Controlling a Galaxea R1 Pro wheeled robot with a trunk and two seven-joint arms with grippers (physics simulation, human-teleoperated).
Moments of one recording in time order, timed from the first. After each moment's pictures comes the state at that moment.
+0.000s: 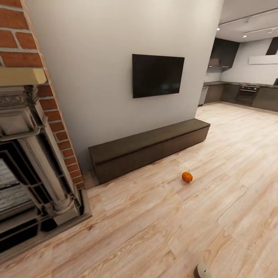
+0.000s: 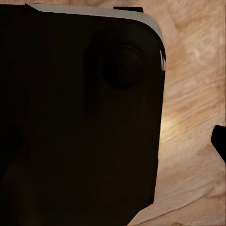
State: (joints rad) left arm 0.00 -0.01 0.00 0.00 0.00 0.00 0.00; right arm -0.06 0.00 0.00 -0.02 0.01 -0.10 0.00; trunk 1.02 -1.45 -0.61
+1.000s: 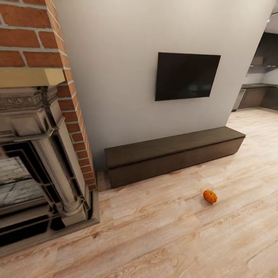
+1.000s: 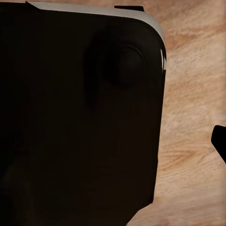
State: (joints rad) left arm 0.00 -0.01 0.00 0.00 0.00 0.00 0.00; right arm -0.06 0.00 0.01 -0.02 0.01 -0.10 0.00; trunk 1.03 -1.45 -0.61
